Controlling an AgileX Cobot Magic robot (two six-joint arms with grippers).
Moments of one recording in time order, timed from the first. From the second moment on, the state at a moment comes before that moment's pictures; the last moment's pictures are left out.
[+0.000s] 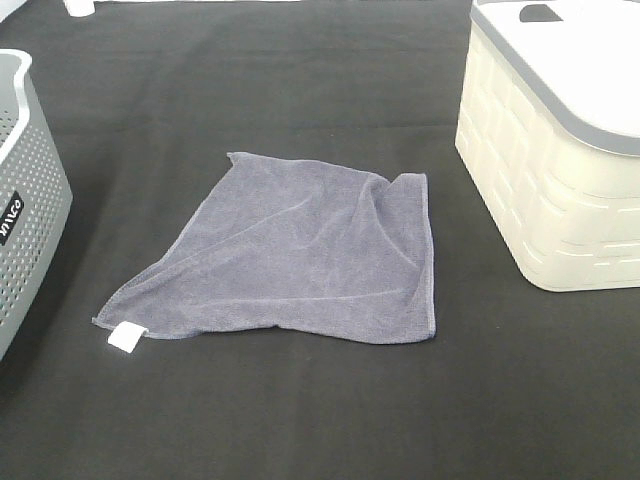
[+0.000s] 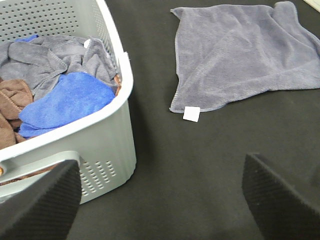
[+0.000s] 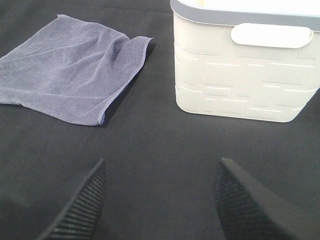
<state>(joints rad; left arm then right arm) -0.29 0.08 -0.51 0.01 1.04 -0.02 0.04 0.00 -0.50 0.10 1.07 -0.12</state>
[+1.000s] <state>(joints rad) -0.29 0.08 -0.51 0.01 1.04 -0.01 0.04 0.00 -0.50 0.10 1.06 -0.12</state>
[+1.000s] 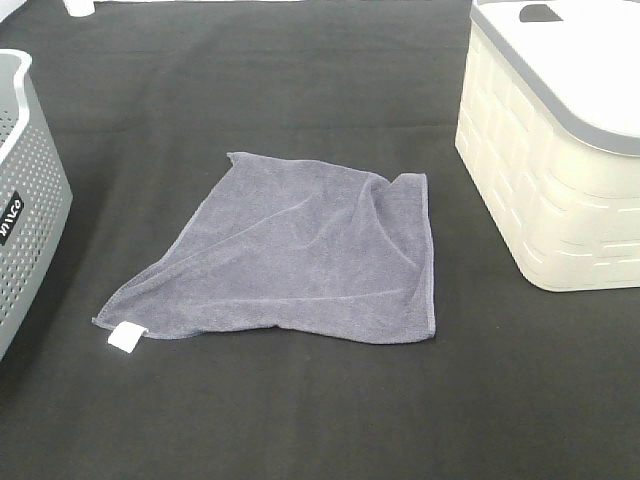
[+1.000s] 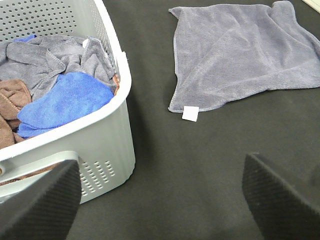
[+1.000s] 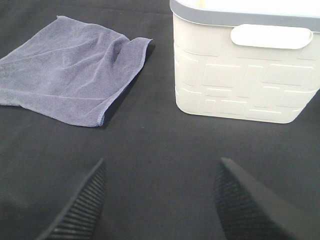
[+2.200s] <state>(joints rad) 0.03 0.08 -0.51 0.00 1.04 -0.01 0.04 0.00 -0.50 0.10 1.06 -0.12</state>
